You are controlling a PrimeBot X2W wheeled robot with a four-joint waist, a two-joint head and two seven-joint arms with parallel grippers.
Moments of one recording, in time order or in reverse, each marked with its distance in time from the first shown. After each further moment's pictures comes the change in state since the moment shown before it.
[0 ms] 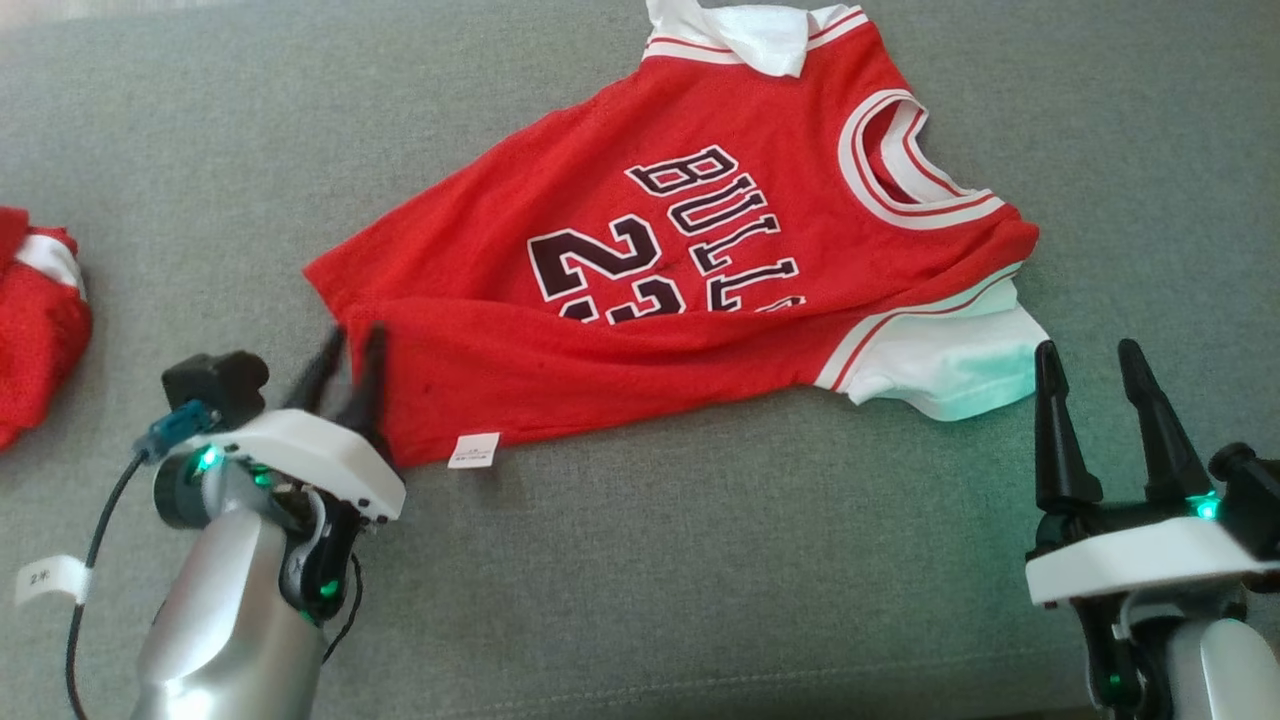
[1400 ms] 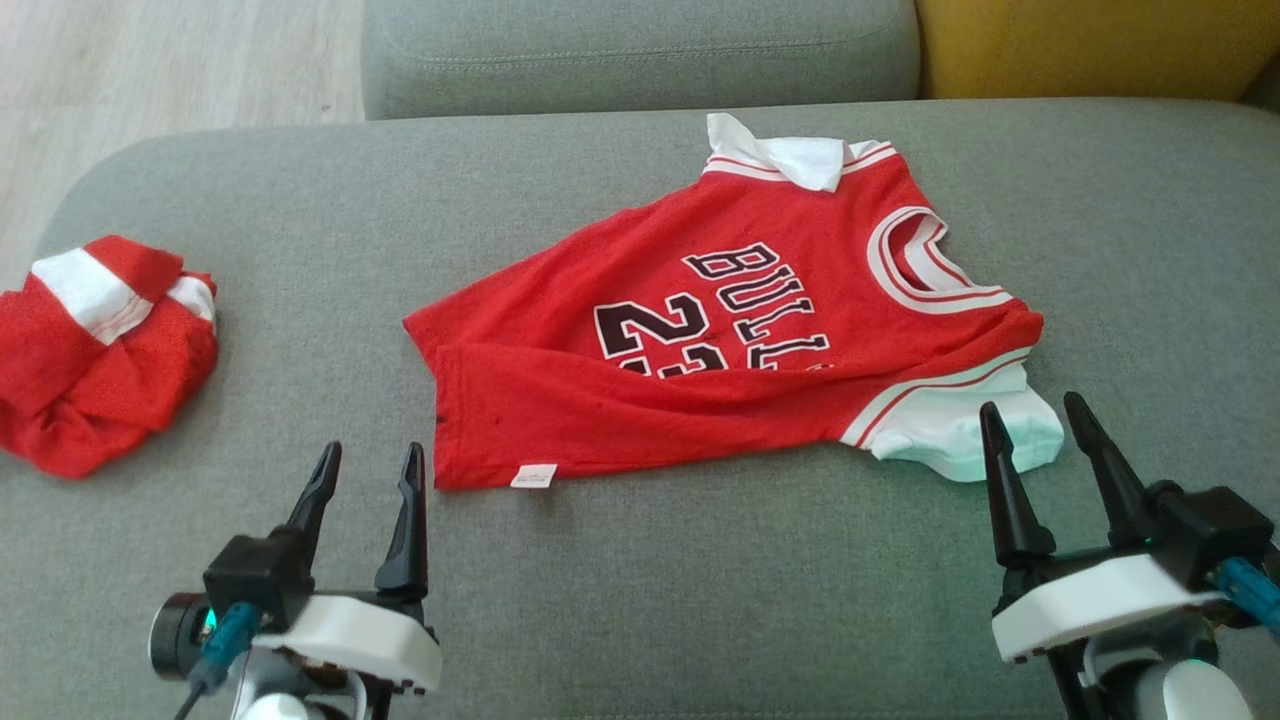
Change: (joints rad) left arm 0.433 0.027 -0.055 -0.531 0.209 0.223 -0.059; right arm 0.074 0.000 0.052 -0.021 -0.113 0.000 0.058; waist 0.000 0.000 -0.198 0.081
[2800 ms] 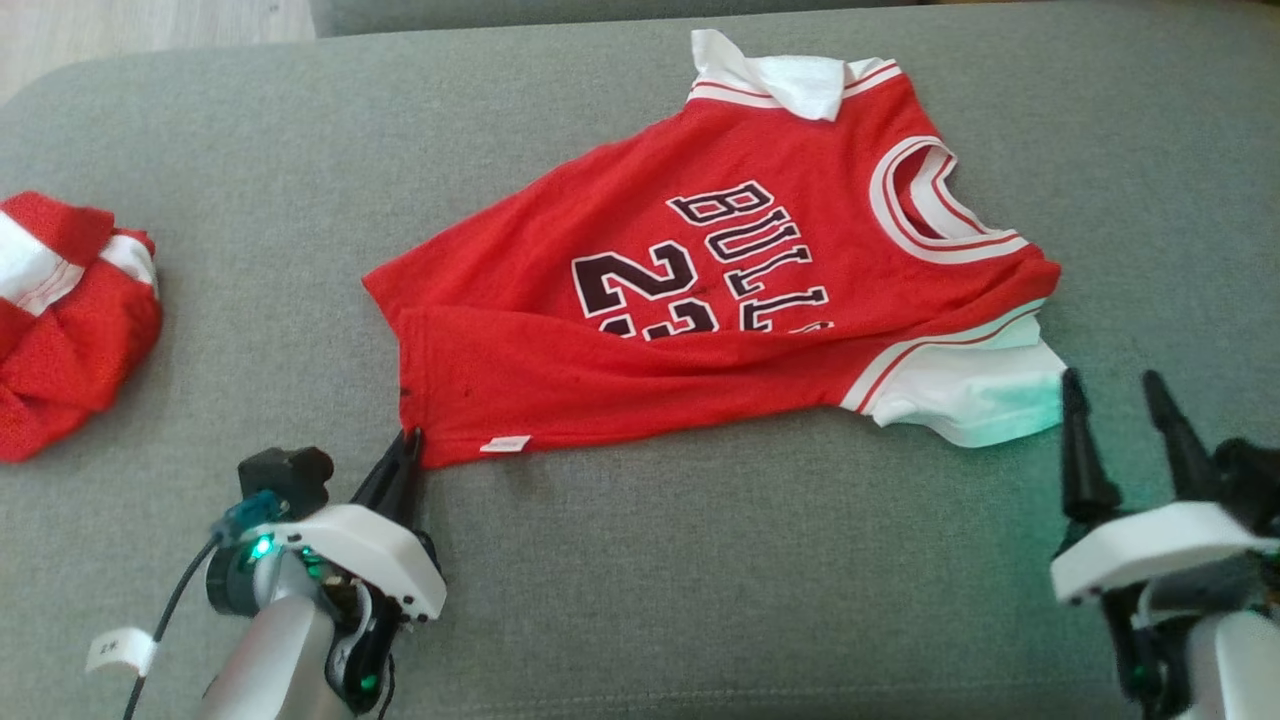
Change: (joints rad) left arm -0.332 -0.040 -0.041 0.600 -0.198 -0.220 0.007; right arm -0.101 -0.002 -0.126 0.132 0.035 0.000 0.009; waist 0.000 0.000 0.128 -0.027
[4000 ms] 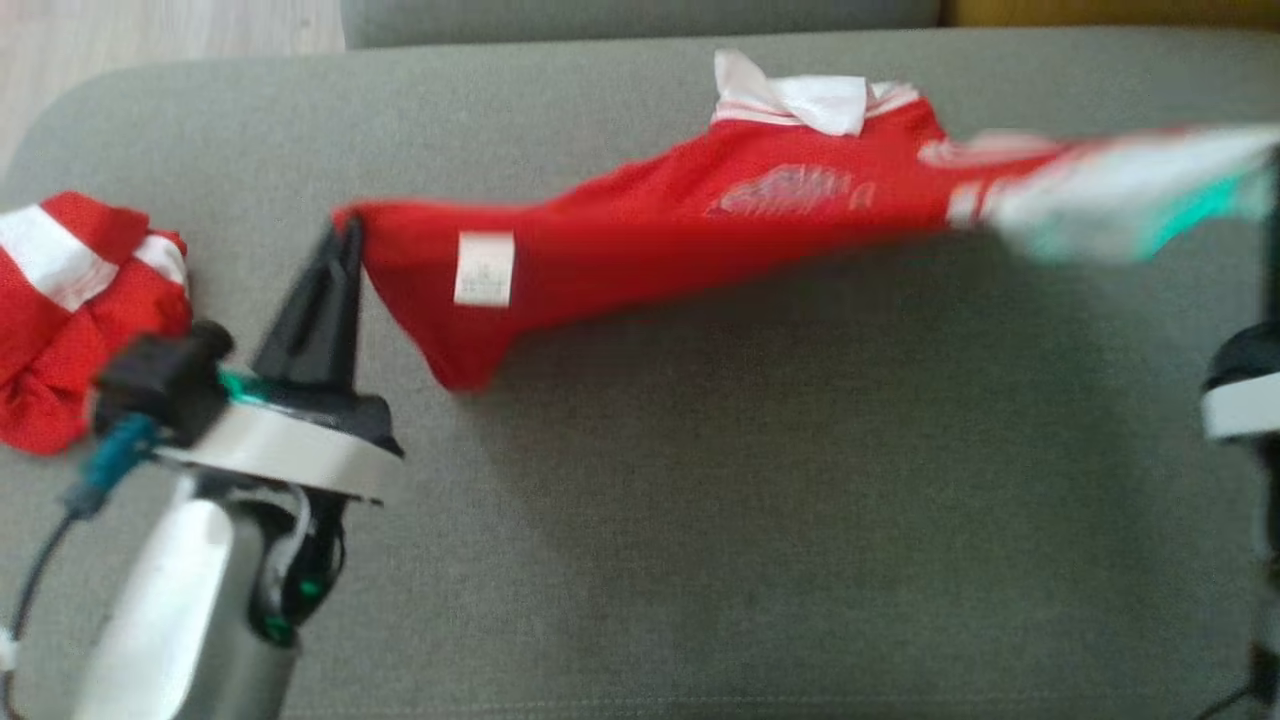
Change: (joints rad) left arm 0.020 0.115 0.020 -0.602 0.049 0.105 0.008; right arm -0.194 -0.071 -0.085 -0.215 0.284 0.000 0.177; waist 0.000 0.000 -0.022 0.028
